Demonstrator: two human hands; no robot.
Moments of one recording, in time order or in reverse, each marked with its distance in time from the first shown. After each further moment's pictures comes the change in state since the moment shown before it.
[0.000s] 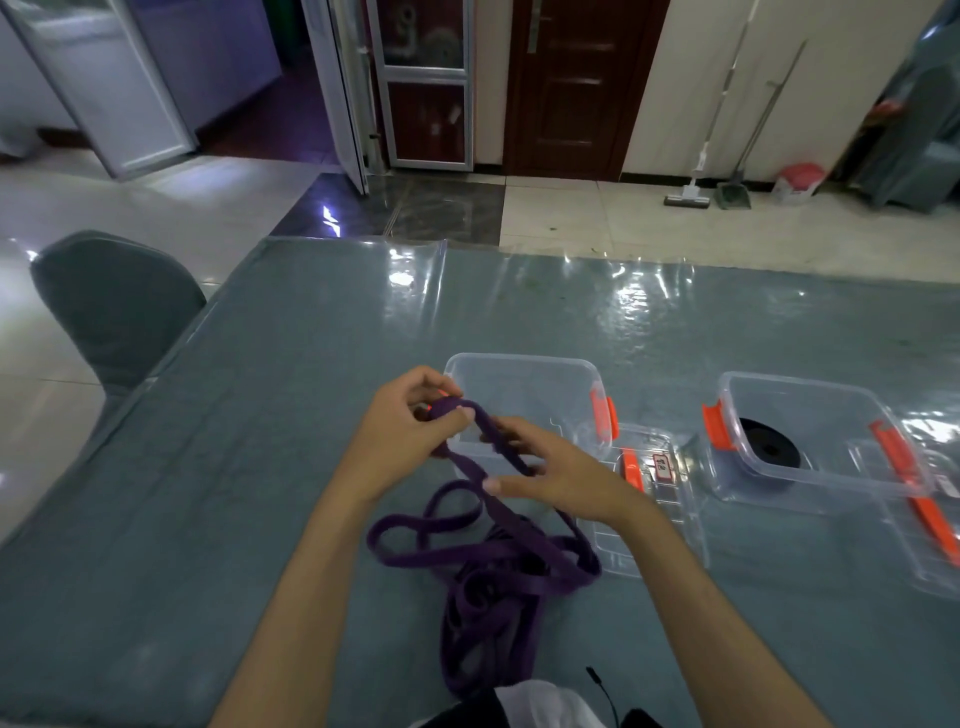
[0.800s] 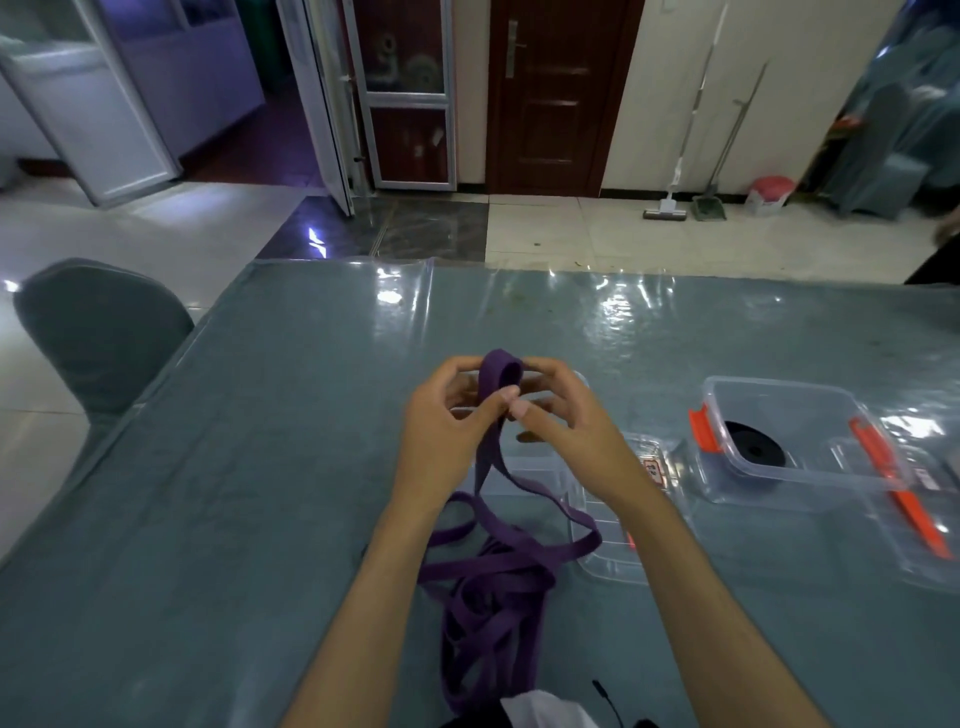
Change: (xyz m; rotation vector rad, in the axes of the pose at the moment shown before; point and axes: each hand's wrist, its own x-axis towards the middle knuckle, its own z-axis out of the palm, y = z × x) left_hand -0.003 0.022 0.046 -0.102 0.080 0.212; right_hand -0.015 -0.048 -0.014 0.245 0.418 -0.165
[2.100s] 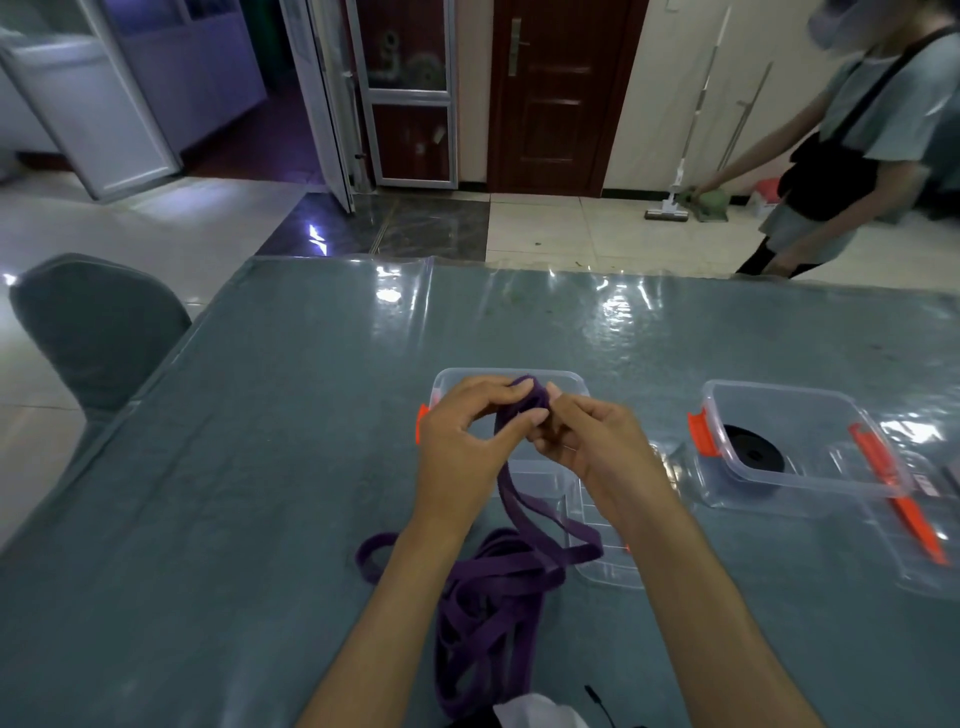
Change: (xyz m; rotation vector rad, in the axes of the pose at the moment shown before) left_hand -0.010 -0.011 0.025 -0.012 0.070 0.232; right_hand -0.010 -0.013 -0.005 0.464 0.187 0.278
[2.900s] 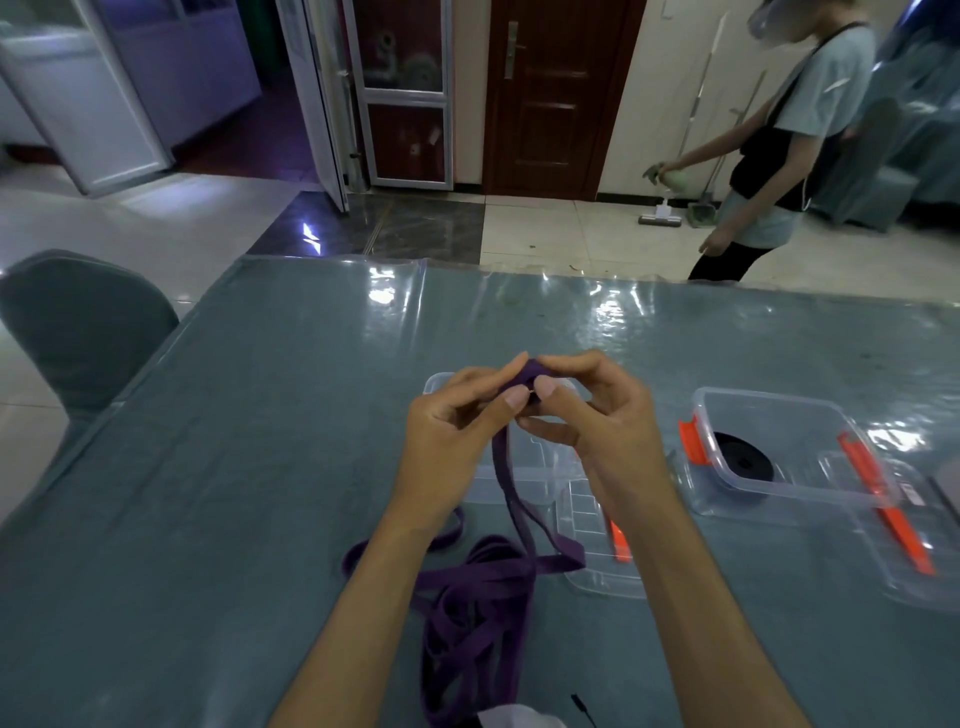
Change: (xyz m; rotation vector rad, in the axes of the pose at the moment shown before) left_hand 0.013 0.027 -0.007 -0.347 -0.127 -0.169; right_hand -0.008 -0.027 0.003 -0.047 -0.075 -0.351
